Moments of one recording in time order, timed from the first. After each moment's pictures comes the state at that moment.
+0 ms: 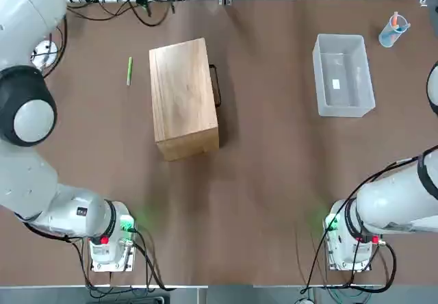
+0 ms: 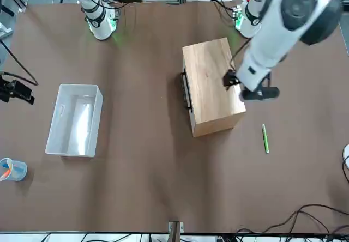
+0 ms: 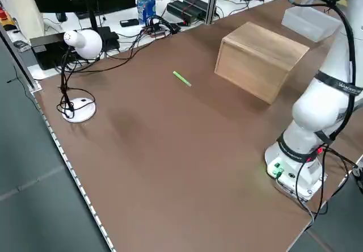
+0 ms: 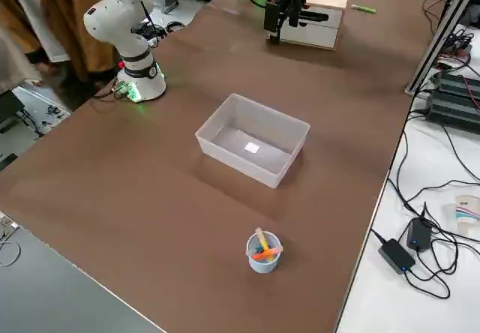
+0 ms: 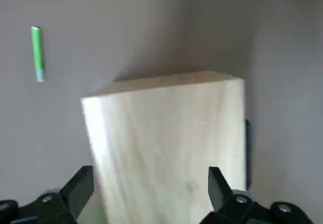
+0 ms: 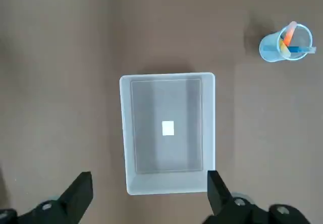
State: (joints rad) left arm -0.20 0.20 -0.35 -1.51 -0.01 1.69 -0.62; right arm -0.07 0.19 0.02 -1.33 -0.02 1.53 0.02
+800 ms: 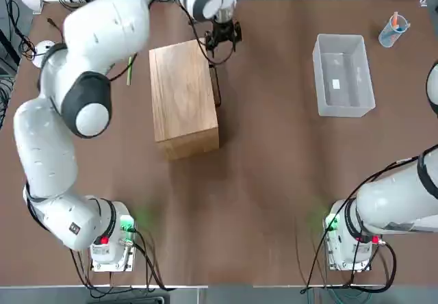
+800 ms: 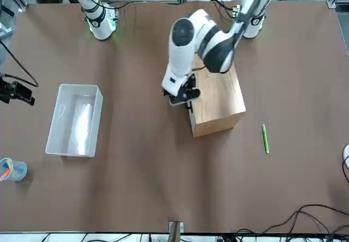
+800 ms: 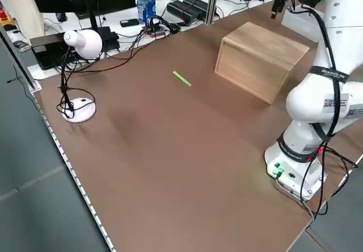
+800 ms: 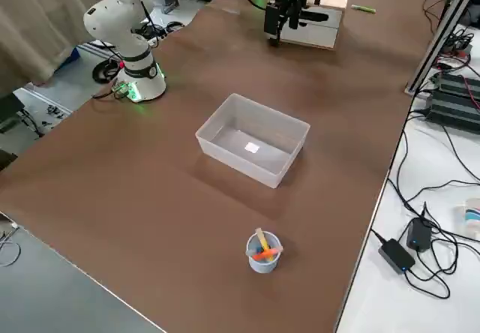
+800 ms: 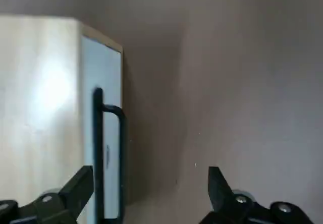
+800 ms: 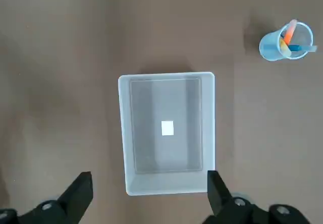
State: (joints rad) left arm -0.59 0.58 -0.31 -1.33 0.16 1.90 -1.13; right arm -0.08 0.20 0.02 -1.33 -0.02 1.54 0.02
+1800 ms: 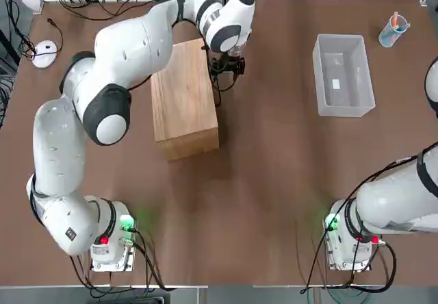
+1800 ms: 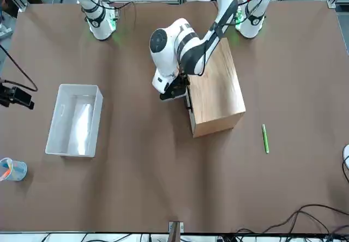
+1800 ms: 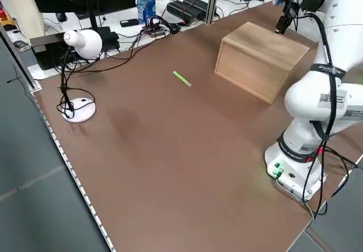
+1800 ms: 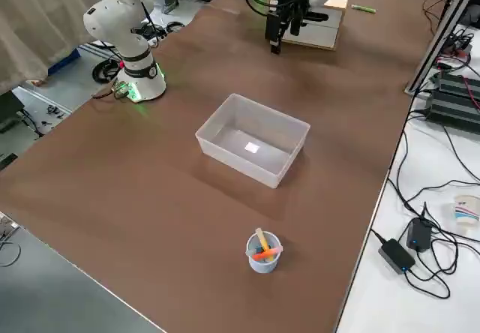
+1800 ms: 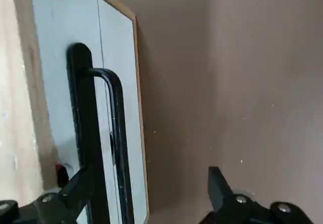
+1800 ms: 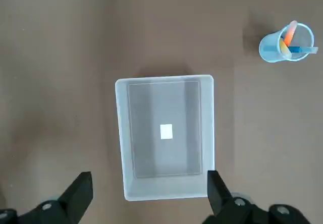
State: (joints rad) left arm -0.71 0.67 -0.27 -1.34 0.26 1.81 -1.14; right arm -0.08 0.22 0.02 -1.33 -0.02 1.56 0.02
